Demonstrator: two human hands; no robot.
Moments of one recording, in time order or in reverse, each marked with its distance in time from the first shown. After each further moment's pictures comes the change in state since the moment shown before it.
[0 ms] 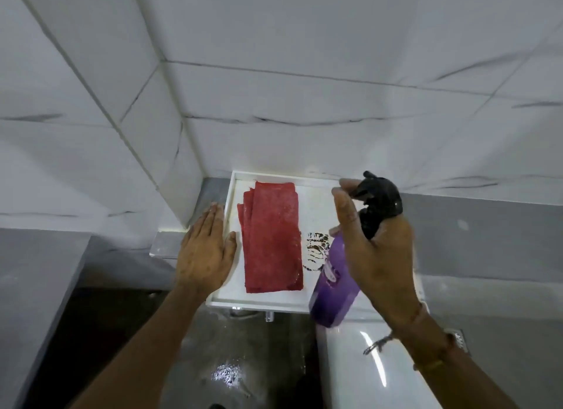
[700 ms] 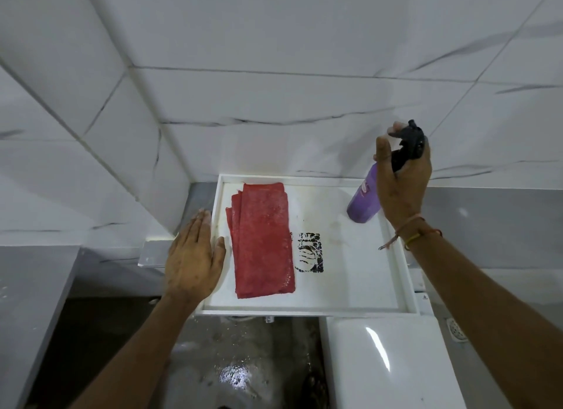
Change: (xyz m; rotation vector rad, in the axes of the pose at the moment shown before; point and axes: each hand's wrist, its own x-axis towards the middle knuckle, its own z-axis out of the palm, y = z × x) left_hand -0.001 0.006 -0.006 0.028 -0.006 -0.021; right_hand 0.110 0.107 -0.027 0.002 0.295 -0.127
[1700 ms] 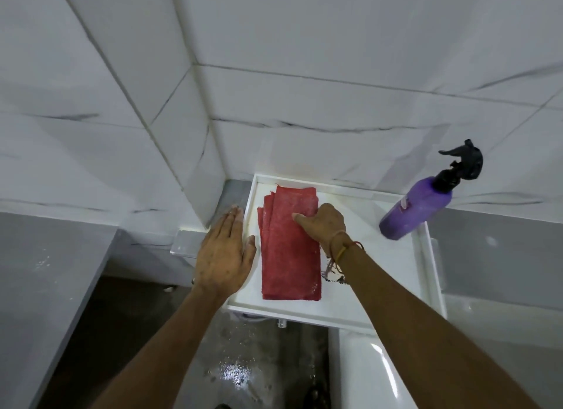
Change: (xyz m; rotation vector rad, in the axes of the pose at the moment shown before) left_hand 0.000 0.000 0.002 -0.019 0.029 0.022; right_hand -0.085 -0.010 0.117 -0.474 -0.738 0.647
